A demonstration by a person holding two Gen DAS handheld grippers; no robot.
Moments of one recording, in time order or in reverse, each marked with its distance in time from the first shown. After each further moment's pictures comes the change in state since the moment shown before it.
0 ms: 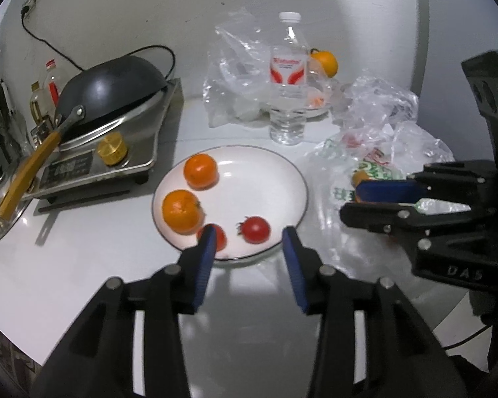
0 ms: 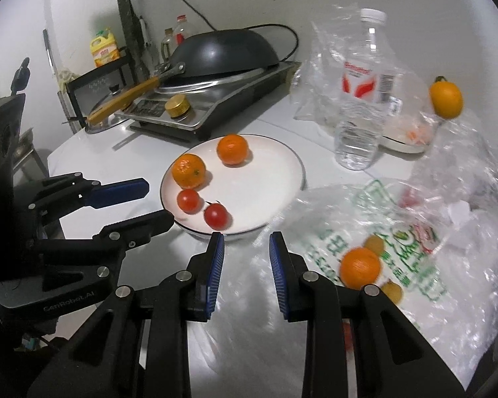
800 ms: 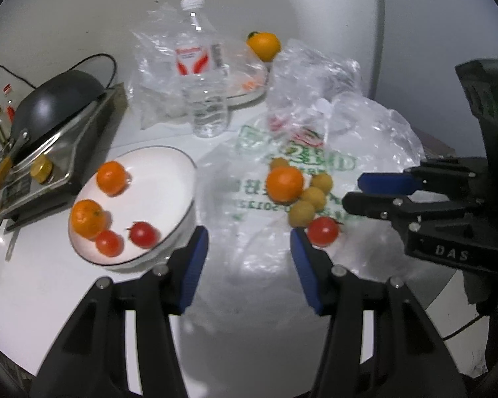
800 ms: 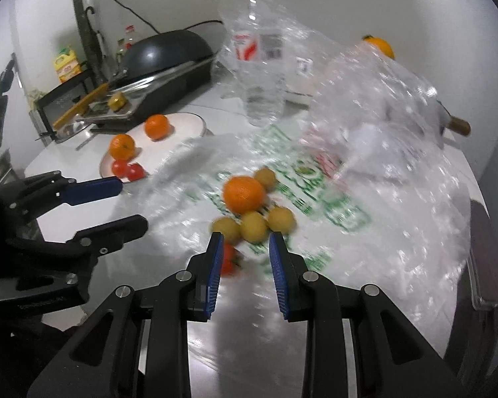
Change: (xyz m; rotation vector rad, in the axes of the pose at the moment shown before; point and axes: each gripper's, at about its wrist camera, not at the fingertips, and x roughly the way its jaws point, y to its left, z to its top) left arm 0.017 -0.101 0.005 0.106 0.049 -0.089; right arm -0.040 -0.088 -0.068 0.133 0.011 -0.097
